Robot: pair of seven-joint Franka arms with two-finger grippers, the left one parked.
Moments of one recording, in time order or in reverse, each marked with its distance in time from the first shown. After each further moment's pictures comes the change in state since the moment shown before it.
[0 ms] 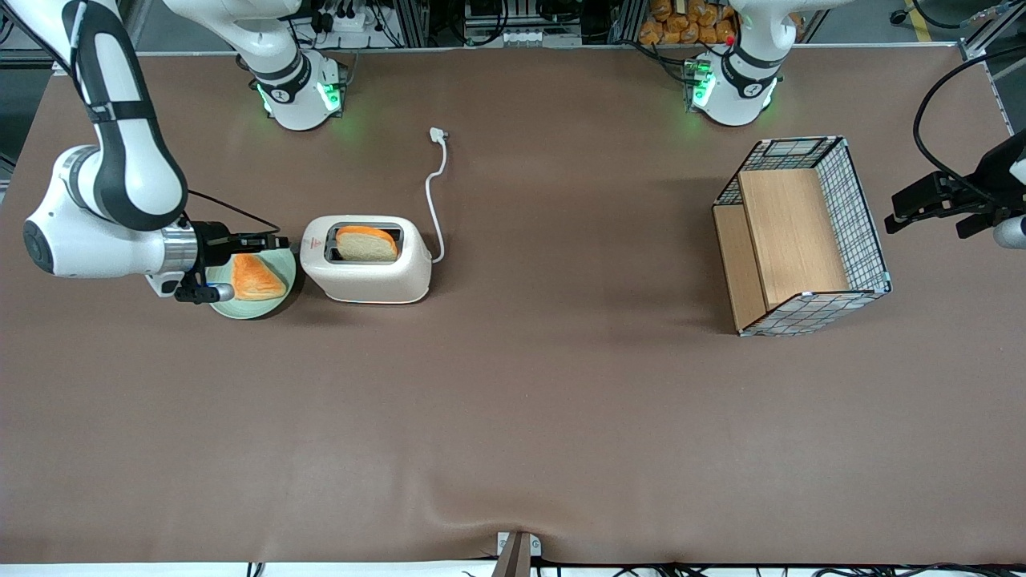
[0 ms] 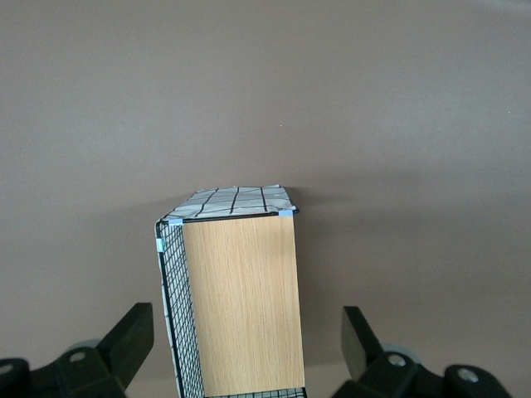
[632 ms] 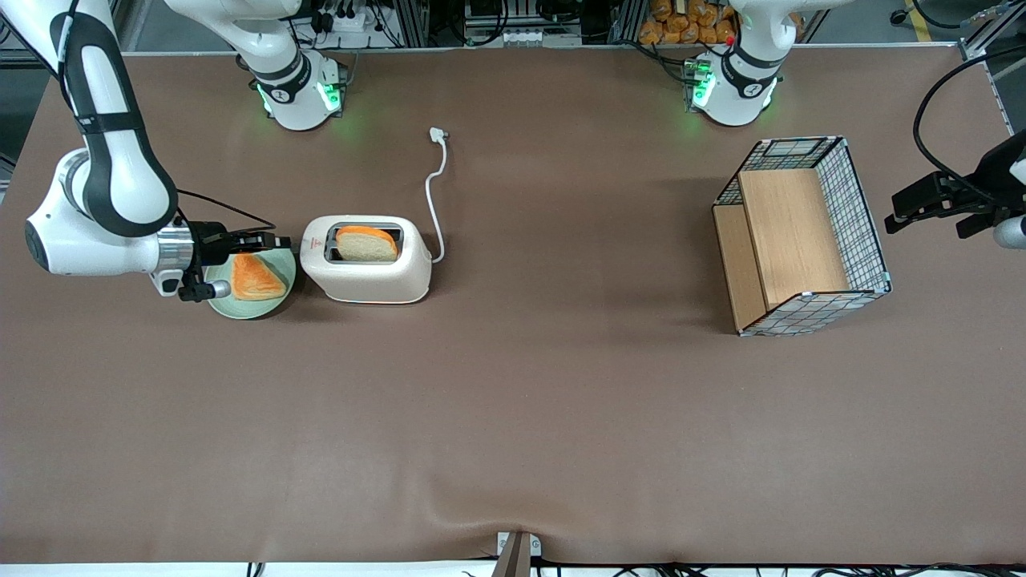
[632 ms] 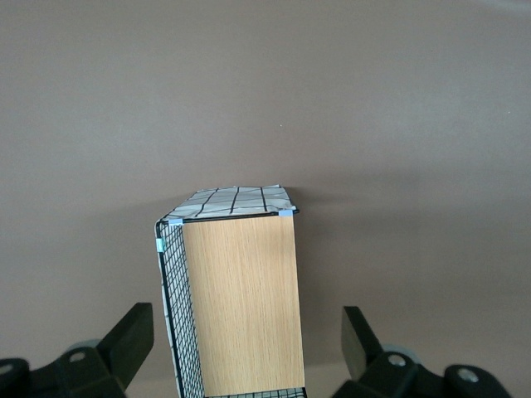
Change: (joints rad) arm -0.030 0.006 -0.001 -0.050 0.066 0.017 -0.119
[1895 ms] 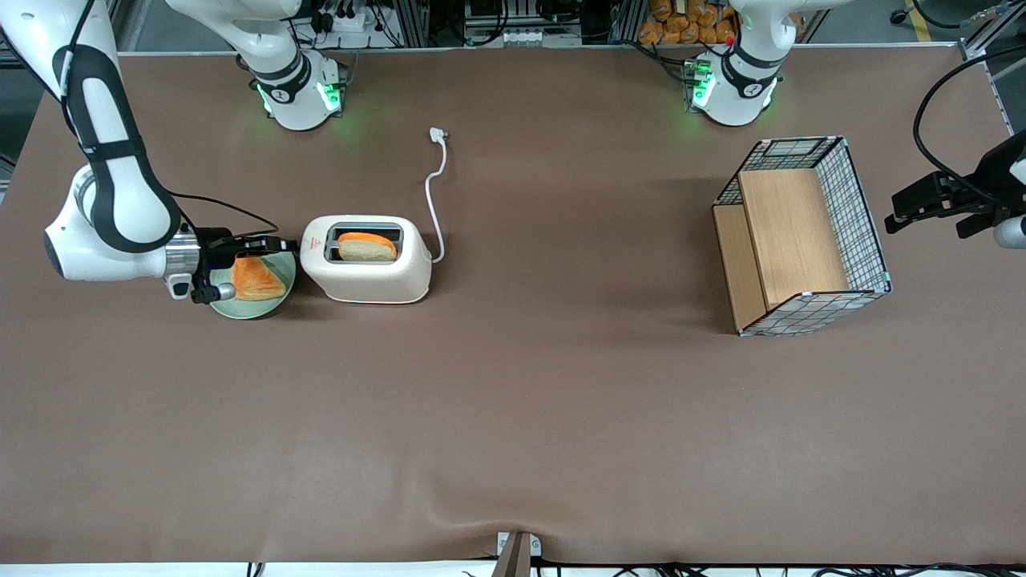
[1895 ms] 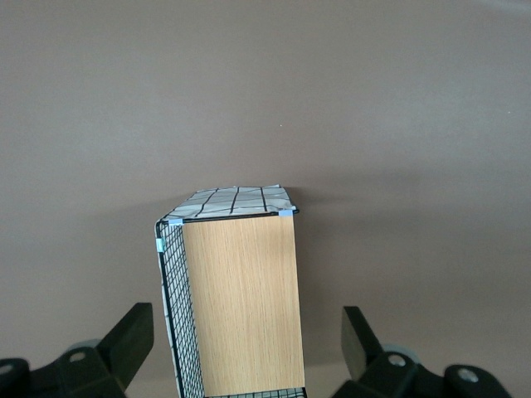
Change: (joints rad) arm -0.036 0.076 0.000 -0.028 0.078 0.029 -0.131
